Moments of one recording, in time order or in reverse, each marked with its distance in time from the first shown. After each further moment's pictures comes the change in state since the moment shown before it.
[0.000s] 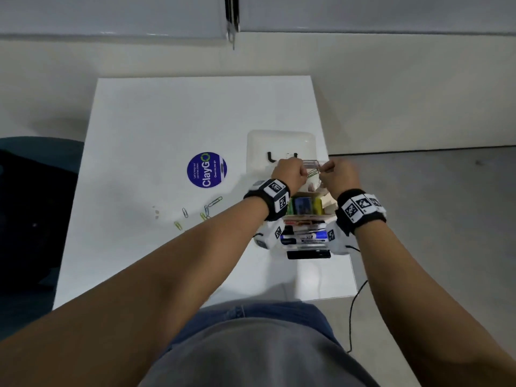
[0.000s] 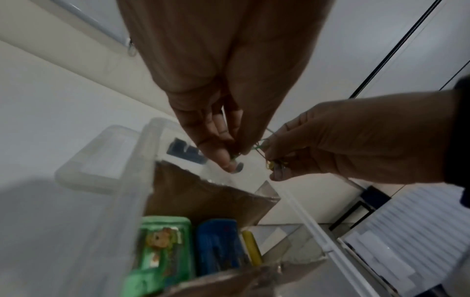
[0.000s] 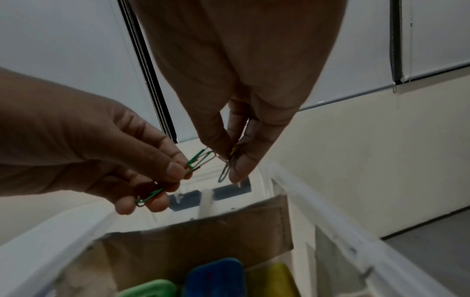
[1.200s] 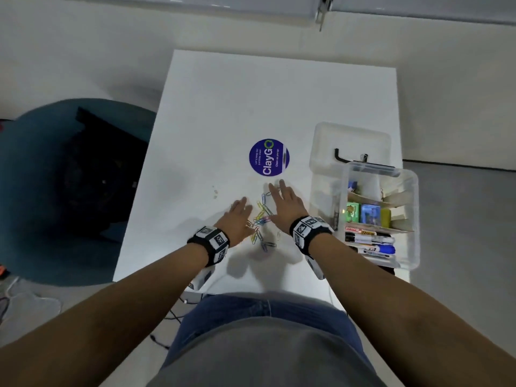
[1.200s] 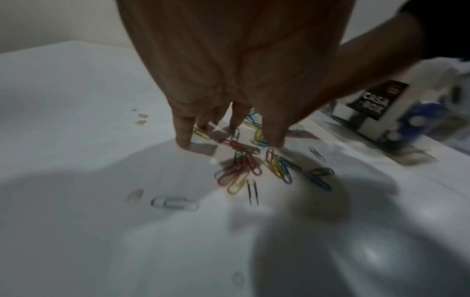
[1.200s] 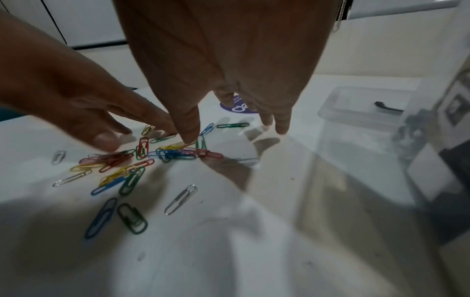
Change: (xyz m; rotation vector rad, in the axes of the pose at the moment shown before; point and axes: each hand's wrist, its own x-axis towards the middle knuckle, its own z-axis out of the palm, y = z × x) left_hand -0.155 -0.264 -0.059 0.425 -0.257 -0.286; right_hand -0.077 -0.076 0.234 -0.554 -0.649 -0.457
